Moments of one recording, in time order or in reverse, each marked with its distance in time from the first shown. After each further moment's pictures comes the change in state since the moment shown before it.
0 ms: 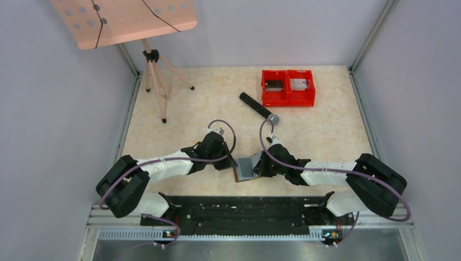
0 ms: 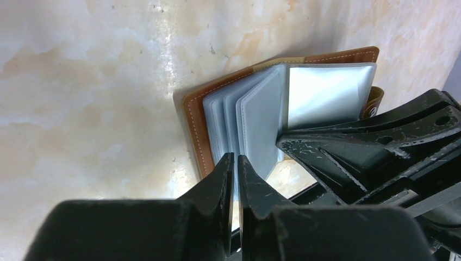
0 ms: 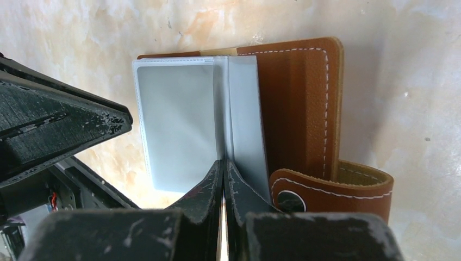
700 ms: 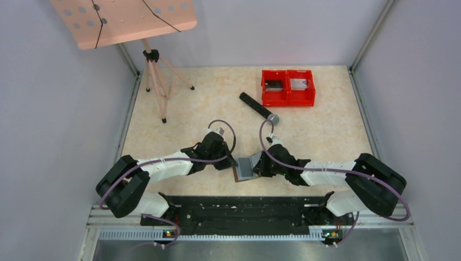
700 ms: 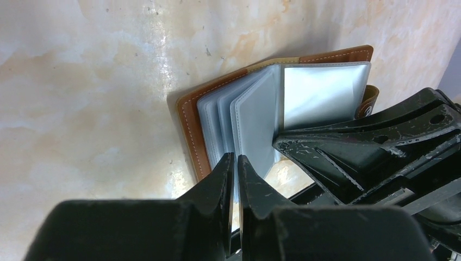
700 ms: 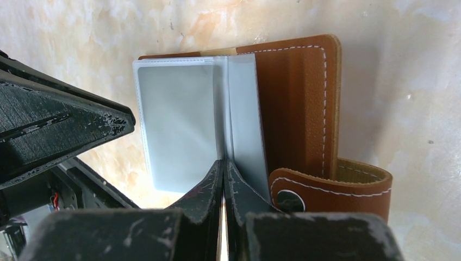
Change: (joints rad) left arm 0.000 -0.003 -0.014 0.022 0.002 0.000; right arm 0.000 0.009 -0.006 0.029 -0.002 0.006
